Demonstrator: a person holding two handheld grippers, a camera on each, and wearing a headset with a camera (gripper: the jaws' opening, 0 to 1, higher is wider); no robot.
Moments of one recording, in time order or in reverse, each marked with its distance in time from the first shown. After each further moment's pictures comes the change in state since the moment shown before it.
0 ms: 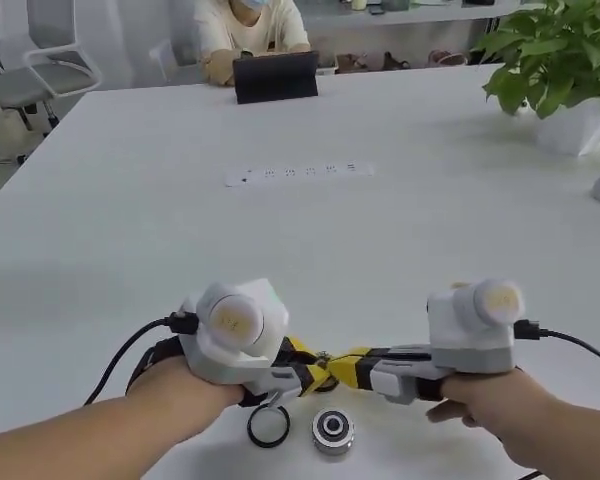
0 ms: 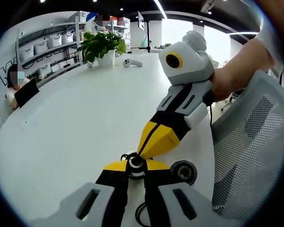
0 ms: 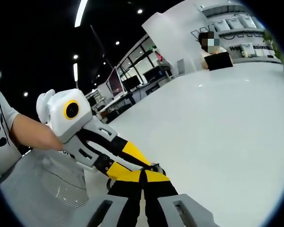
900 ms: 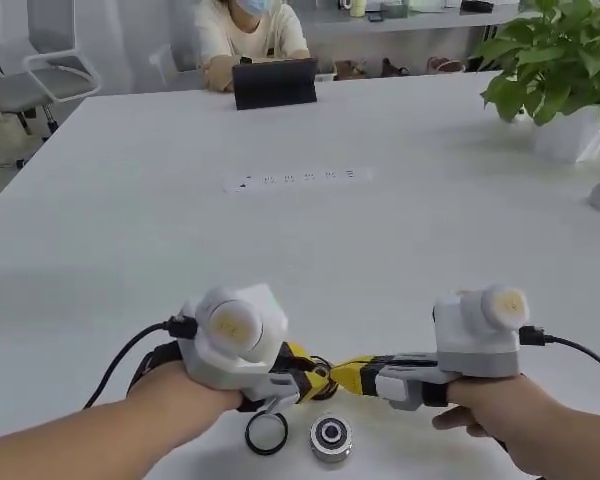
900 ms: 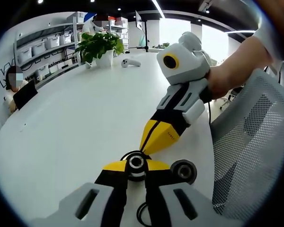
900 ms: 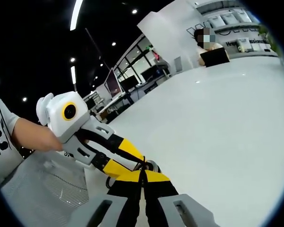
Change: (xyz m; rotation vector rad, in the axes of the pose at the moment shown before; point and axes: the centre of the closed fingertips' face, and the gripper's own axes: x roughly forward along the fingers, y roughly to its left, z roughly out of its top) left arm 0.000 0.001 0.001 0.018 0.003 -0.013; right arm -0.007 -0.008 -0.007 0.035 0.018 -0.014
